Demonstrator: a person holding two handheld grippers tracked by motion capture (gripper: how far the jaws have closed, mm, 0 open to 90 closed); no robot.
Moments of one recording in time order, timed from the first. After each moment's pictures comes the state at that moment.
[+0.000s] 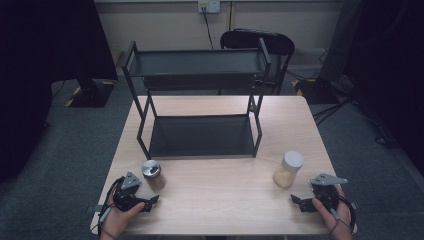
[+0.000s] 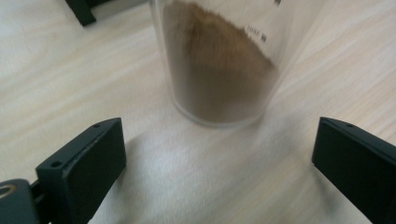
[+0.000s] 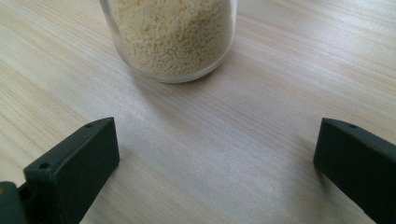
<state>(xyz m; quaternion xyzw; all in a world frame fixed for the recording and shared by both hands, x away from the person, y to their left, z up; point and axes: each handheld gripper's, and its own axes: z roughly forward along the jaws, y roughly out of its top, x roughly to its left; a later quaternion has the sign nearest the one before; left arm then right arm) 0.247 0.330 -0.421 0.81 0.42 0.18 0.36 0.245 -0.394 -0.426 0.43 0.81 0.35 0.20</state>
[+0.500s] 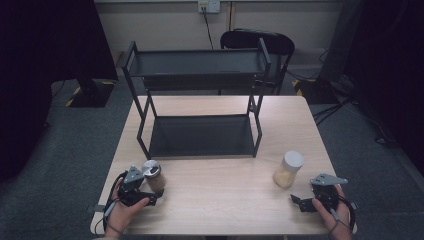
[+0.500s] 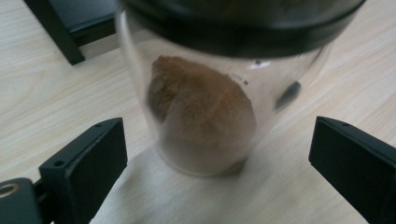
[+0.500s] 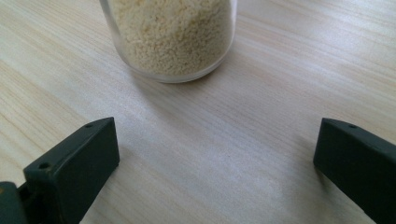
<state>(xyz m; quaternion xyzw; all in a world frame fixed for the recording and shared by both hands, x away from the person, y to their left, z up) 0.257 0.322 -0.418 0.80 0.43 0.17 0.39 0.245 -0.394 -0.426 0.43 0.81 0.35 0.20</state>
